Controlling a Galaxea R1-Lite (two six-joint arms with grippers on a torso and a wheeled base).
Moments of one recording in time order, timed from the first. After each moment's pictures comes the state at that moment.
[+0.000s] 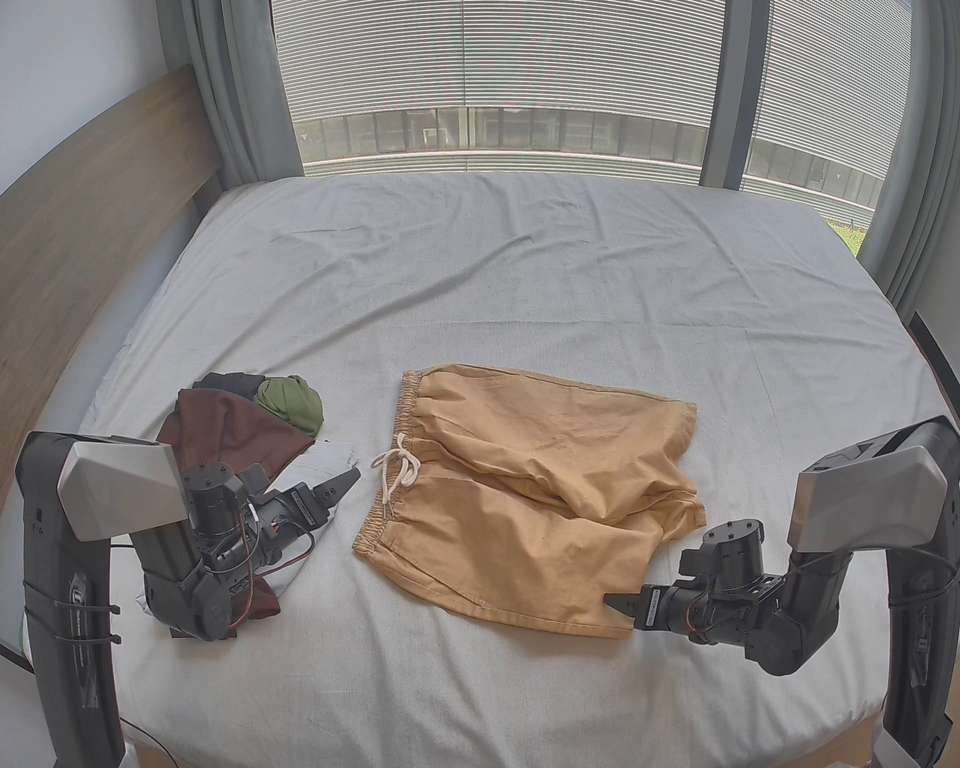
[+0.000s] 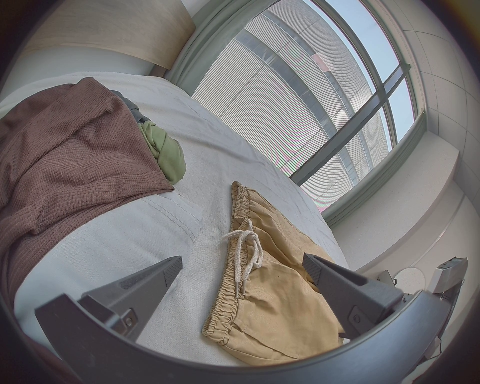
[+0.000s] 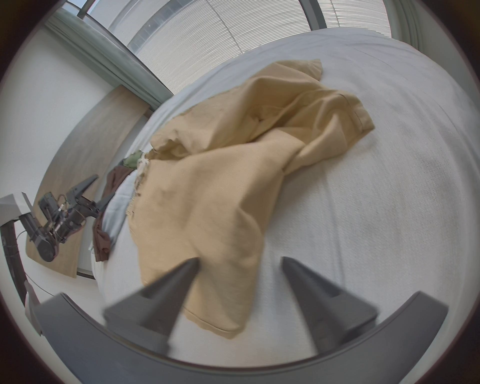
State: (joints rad) left arm -0.13 2.43 -0.67 -1.55 -0.31 -0.59; right arm 0.40 2.38 -0.48 -1.22 0.12 0.48
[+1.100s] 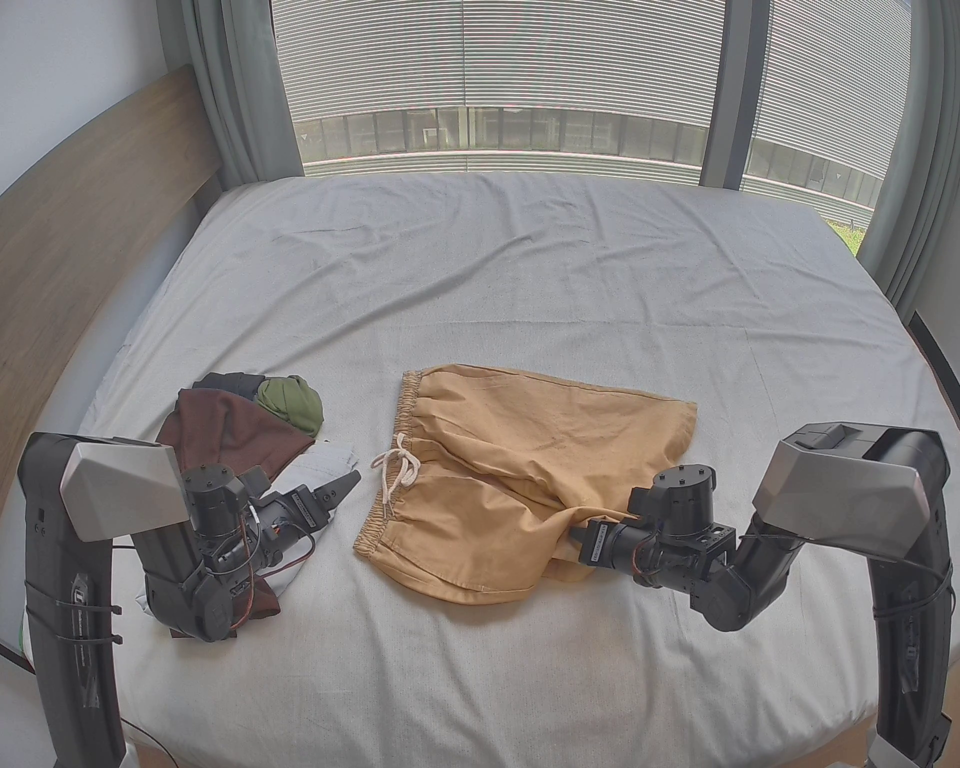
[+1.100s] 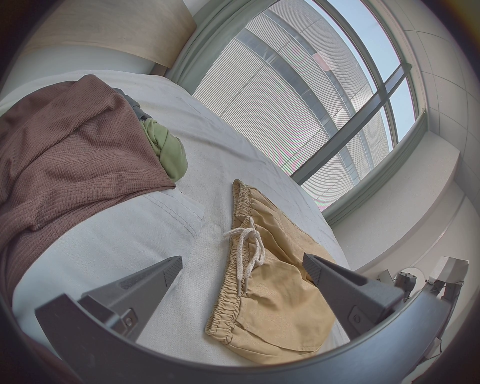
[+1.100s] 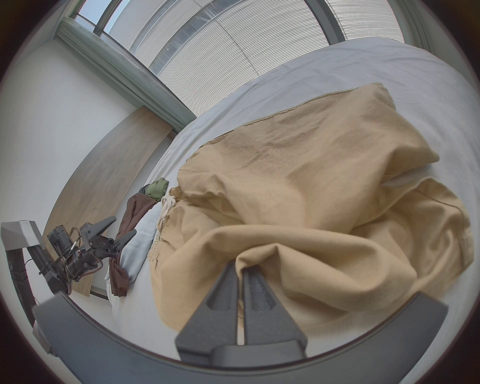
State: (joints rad) left arm -0.13 2.43 -0.67 -1.55 -0.32 -0.59; right arm 0.46 2.42 -0.87 -1.09 0.14 0.54
